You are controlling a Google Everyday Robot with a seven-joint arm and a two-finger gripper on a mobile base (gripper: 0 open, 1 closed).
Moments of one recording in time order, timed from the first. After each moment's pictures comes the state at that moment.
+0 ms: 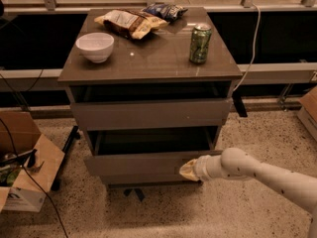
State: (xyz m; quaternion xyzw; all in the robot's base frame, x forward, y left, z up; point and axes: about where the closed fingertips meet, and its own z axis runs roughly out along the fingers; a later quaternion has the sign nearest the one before) arm 0.590 -0.129 0.414 -0.53 0.76 0.17 0.33
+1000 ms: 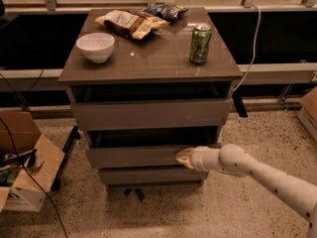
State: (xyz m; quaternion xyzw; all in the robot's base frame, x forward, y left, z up) arm 0.649 -0.119 0.431 -0.48 0.75 0.17 0.42
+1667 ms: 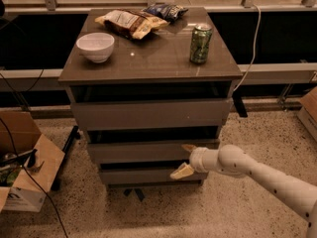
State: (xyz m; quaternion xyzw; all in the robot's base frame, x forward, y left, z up) arm 0.648 -0.115 0.429 -0.48 0.75 0.17 0.42
